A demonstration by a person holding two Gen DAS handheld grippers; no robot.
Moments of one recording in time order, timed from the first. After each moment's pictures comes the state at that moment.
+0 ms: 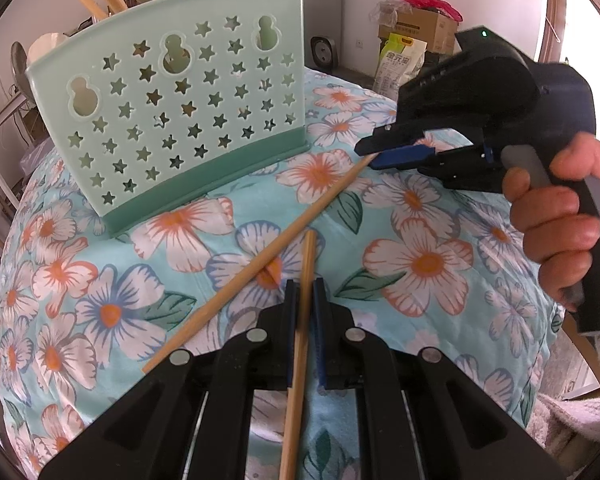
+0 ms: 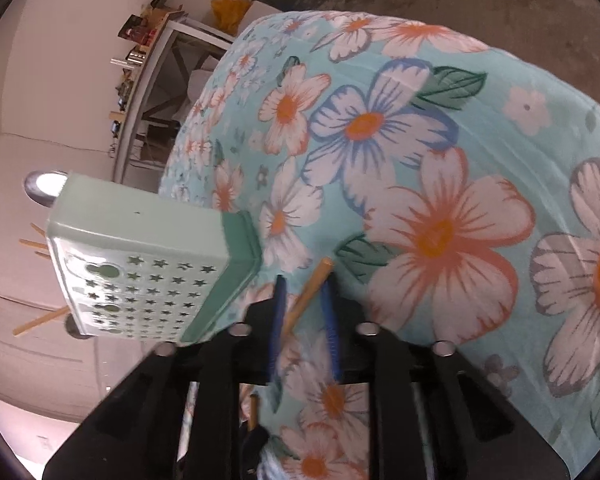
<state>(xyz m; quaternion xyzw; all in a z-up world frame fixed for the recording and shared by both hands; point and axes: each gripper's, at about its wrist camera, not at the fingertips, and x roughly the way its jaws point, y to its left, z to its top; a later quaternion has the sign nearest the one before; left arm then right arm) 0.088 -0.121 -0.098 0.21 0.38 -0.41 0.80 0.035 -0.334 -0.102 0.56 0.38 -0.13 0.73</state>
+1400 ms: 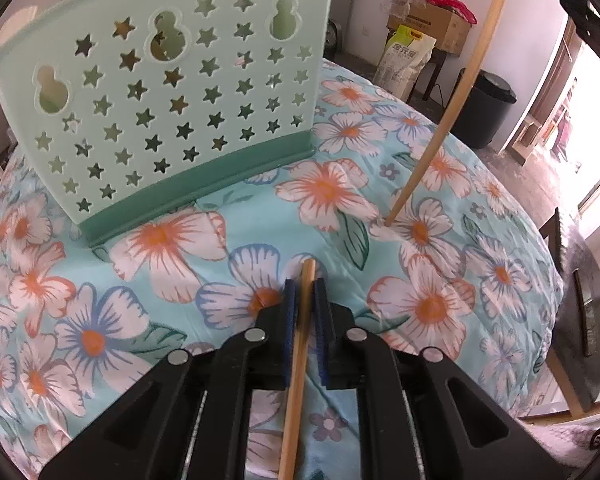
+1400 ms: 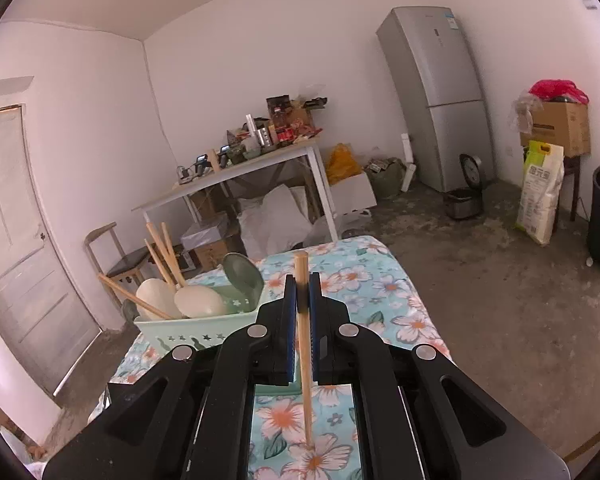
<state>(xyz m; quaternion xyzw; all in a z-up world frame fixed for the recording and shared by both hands) 0.120 -0.138 -0.092 0.18 0.44 -0.41 0.78 -0.012 -0.293 0.081 0.18 0.19 -0.15 0.95</state>
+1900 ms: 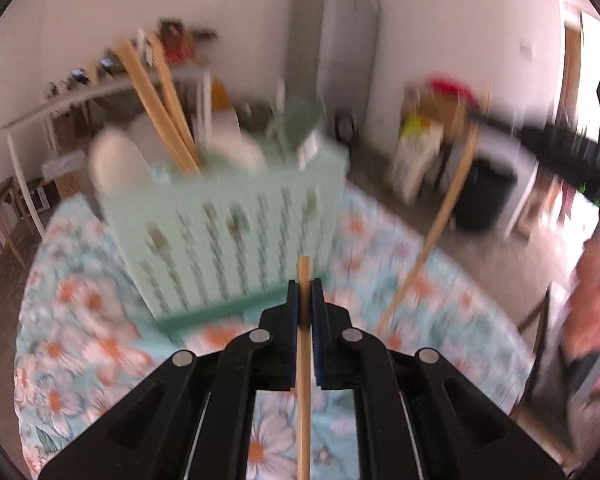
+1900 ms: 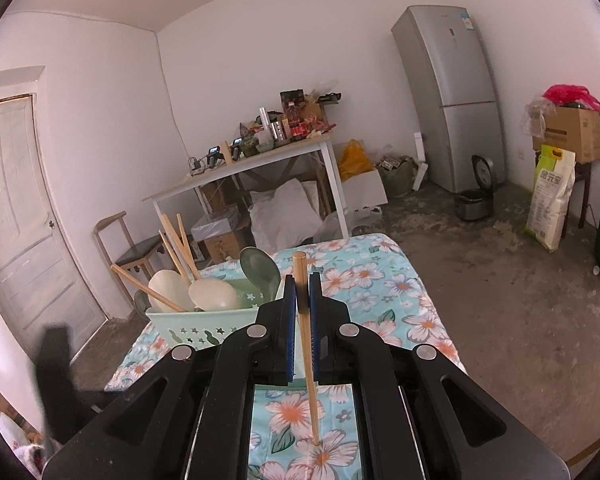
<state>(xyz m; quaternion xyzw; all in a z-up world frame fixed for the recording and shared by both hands) 0.109 -0.100 0.004 0.06 0.28 -0.40 0.87 -0.010 -0.288 0.084 0.17 0.20 -0.13 0.96</state>
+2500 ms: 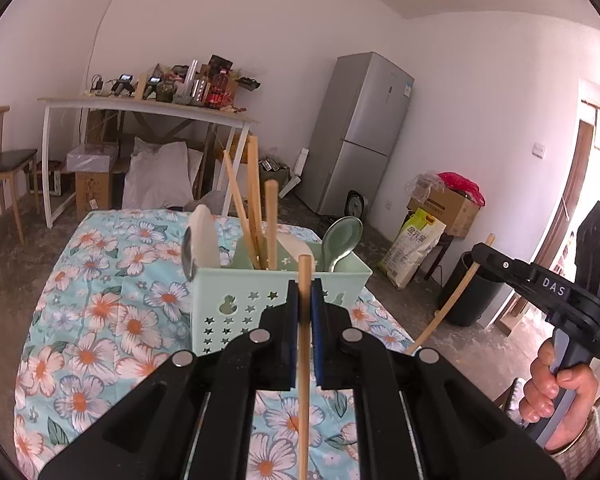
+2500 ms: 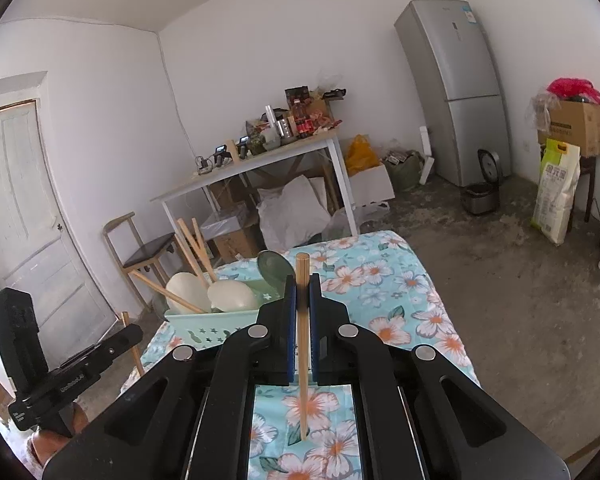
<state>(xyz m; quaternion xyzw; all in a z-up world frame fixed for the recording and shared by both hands) 0.116 -0.034 0.047 -0.07 0.24 -0.38 0.89 -0.013 -0.281 0.100 0.17 0.21 -0.11 0.96</state>
